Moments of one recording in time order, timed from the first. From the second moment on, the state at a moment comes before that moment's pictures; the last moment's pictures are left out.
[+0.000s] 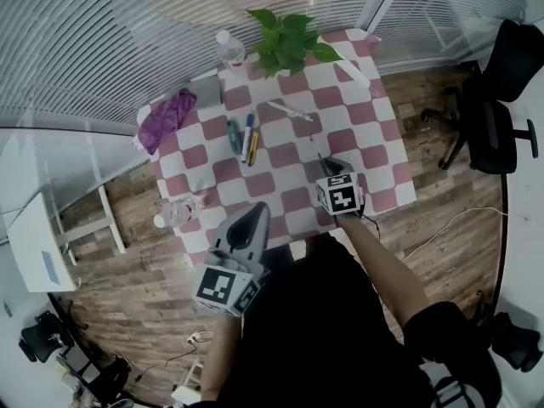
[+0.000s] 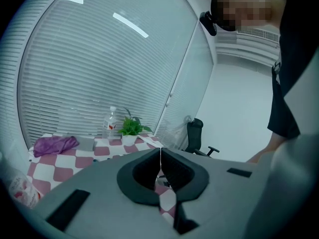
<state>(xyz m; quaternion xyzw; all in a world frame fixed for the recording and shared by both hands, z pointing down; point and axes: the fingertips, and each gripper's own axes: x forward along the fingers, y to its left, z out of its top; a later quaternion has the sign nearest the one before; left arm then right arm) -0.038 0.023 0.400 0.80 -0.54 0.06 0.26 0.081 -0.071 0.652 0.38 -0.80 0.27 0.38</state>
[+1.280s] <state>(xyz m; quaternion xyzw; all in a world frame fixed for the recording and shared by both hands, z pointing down) 0.004 0.023 0.401 0.80 -0.54 0.06 0.26 0.128 -0.082 0.671 0.45 -0.75 0.32 0.38</state>
